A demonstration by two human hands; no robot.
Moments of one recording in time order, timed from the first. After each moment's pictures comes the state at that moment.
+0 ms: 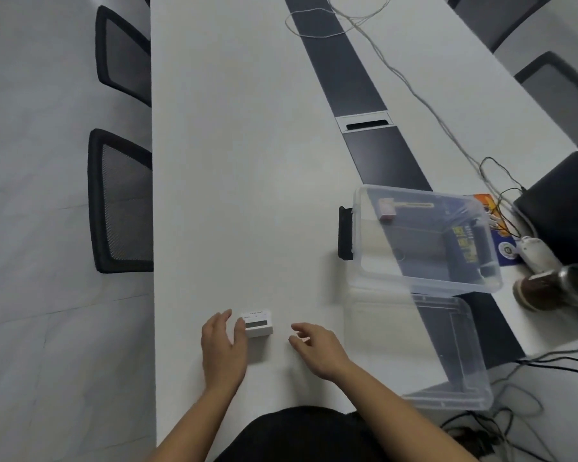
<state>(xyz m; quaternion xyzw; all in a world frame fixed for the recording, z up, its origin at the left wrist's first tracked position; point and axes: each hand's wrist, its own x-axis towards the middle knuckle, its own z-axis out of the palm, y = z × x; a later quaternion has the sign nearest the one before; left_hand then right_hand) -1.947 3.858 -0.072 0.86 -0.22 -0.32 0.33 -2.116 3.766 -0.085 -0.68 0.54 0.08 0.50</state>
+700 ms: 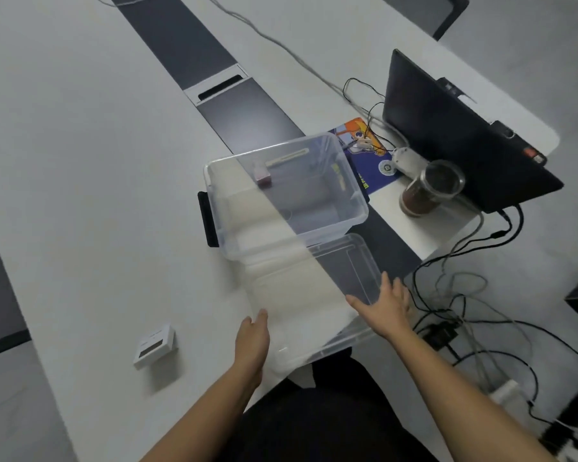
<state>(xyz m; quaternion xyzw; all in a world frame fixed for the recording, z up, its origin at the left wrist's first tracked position) -2.154 3.771 -0.070 0.77 -0.12 -0.59 0.20 -2.408 3.732 -0.103 -0.45 0.81 0.01 0.37</state>
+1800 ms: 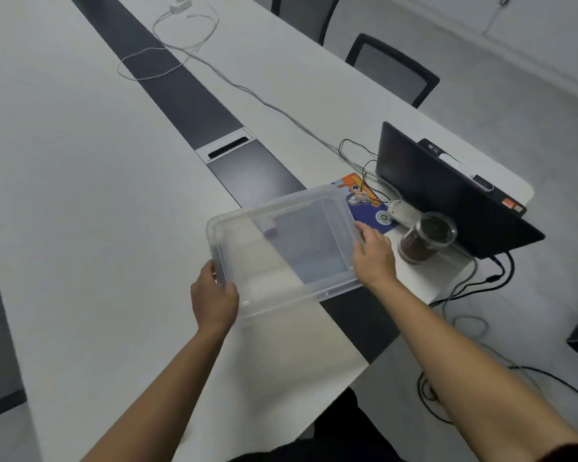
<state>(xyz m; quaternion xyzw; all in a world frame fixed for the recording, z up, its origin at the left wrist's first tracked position) -2.085 3.637 -0.003 0.79 -0.42 -0.31 0.32 -2.361 3.576 -0.006 -0.57 0.76 -0.22 0.23</state>
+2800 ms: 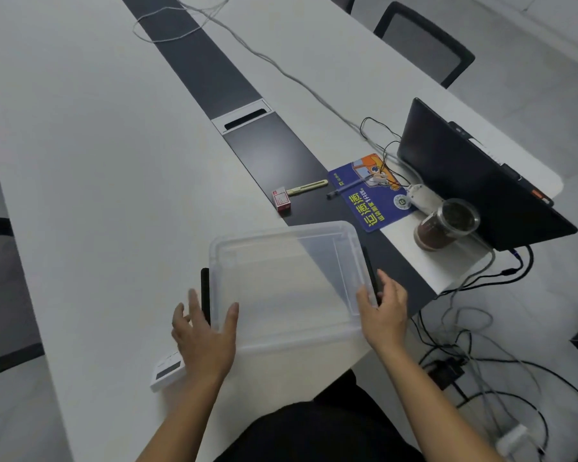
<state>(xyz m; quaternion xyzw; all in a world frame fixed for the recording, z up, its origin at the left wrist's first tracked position) -2.056 3.745 -0.054 0.86 -0.38 -0.27 0.23 -2.339 3.701 -0.053 -0.44 0.80 -0.28 0.29</state>
